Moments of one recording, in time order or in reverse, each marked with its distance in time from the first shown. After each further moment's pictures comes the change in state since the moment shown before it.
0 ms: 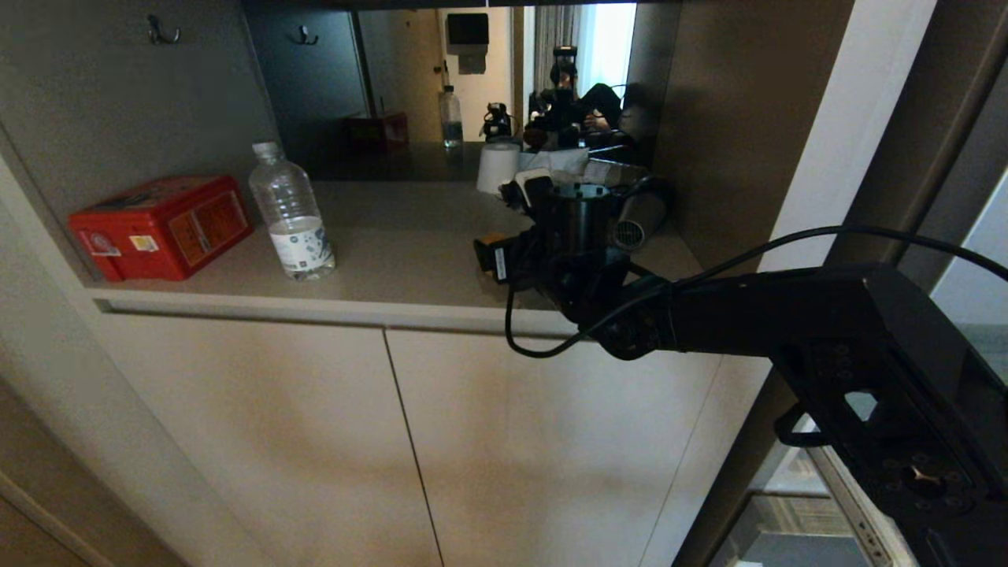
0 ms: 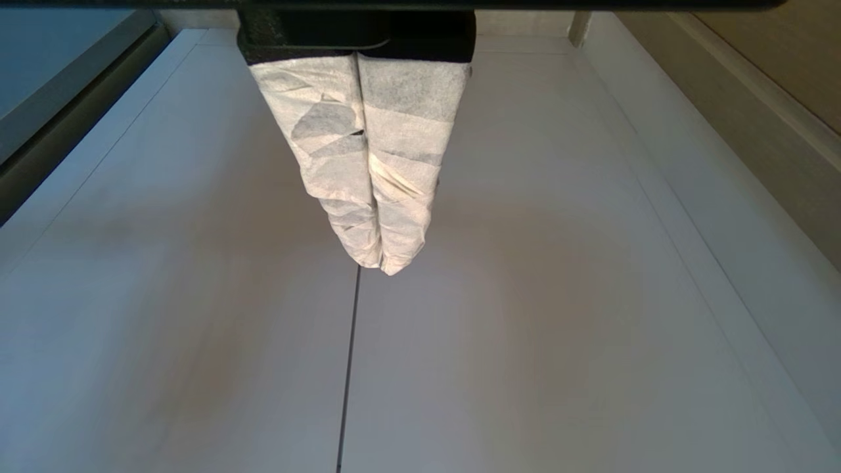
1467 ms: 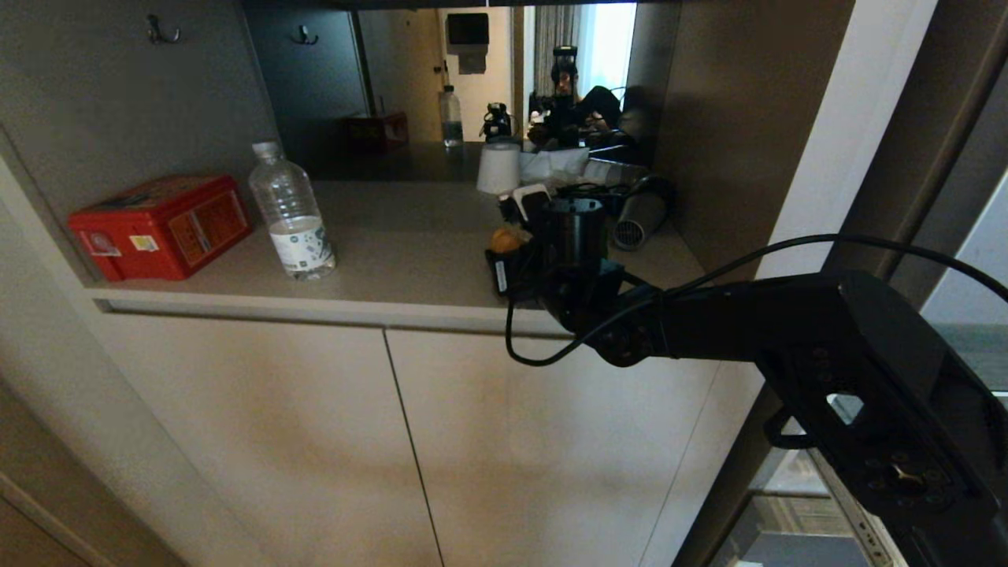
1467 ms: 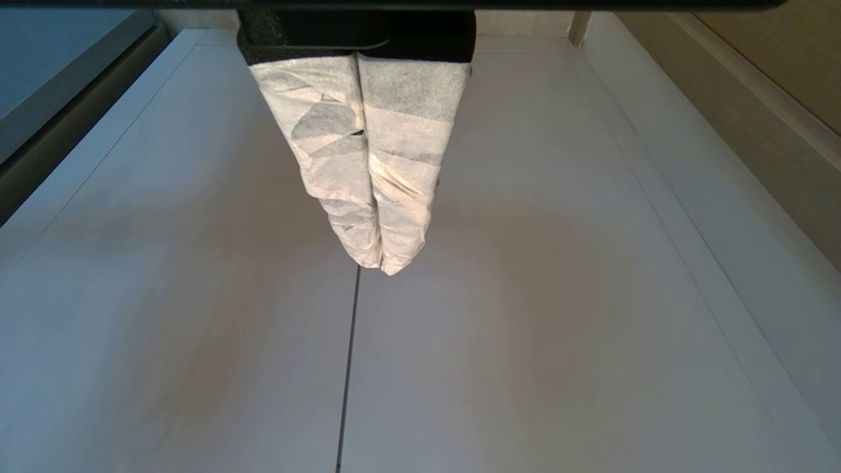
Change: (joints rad) left arm 0.000 0.000 0.000 0.000 0.000 0.000; right arm -0.007 0.018 0.008 0.010 -0.011 -0.004
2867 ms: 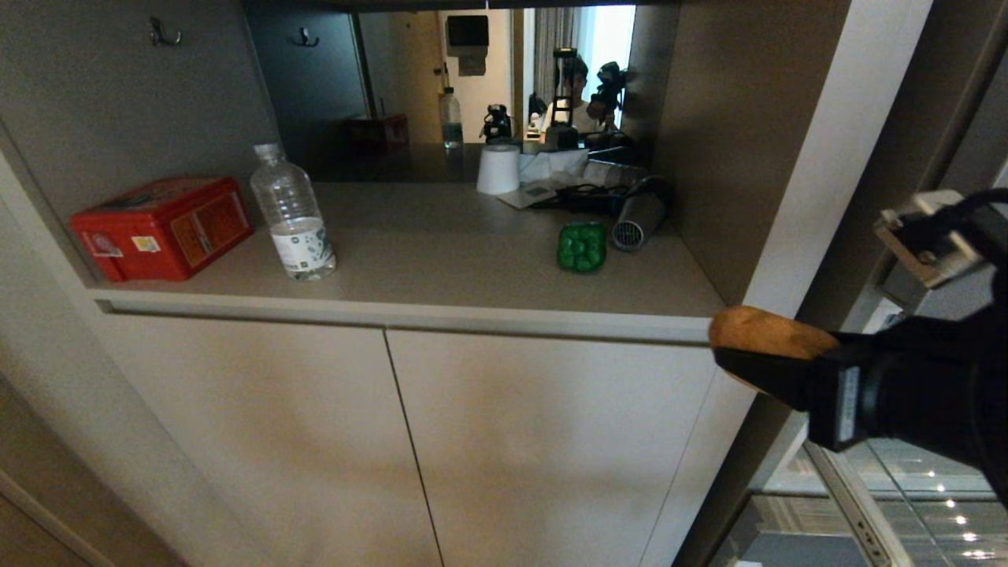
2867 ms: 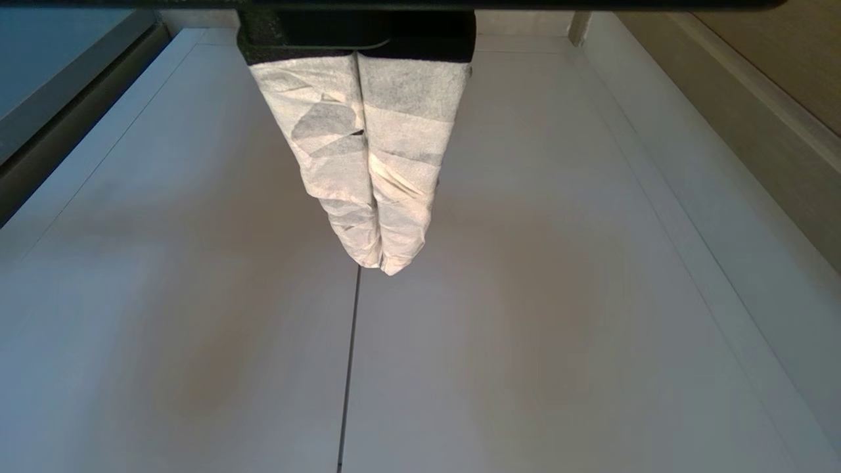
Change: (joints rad) left arm 0.000 0.000 0.000 0.000 0.000 0.000; right arm 0.073 -1.189 1.105 0.422 -0.071 0.288
